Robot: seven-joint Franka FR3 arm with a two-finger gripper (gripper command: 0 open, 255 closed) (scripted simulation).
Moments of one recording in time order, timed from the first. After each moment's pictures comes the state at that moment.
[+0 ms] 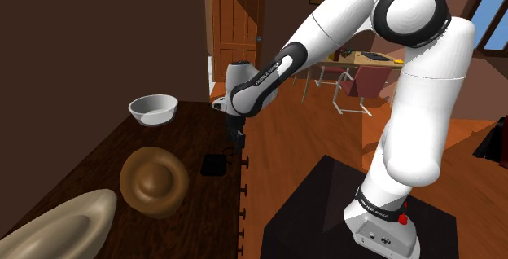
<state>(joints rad) 0.17 0.14 0.08 -2.33 0.06 2.50 -0.95</state>
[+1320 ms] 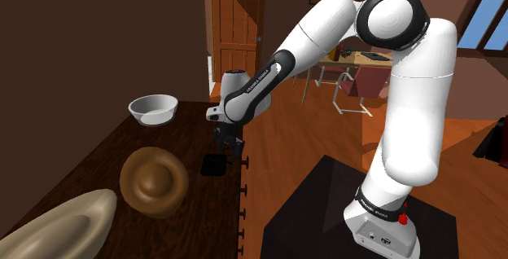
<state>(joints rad) 0.13 0.24 0.14 -2.29 0.12 2.57 -1.44</state>
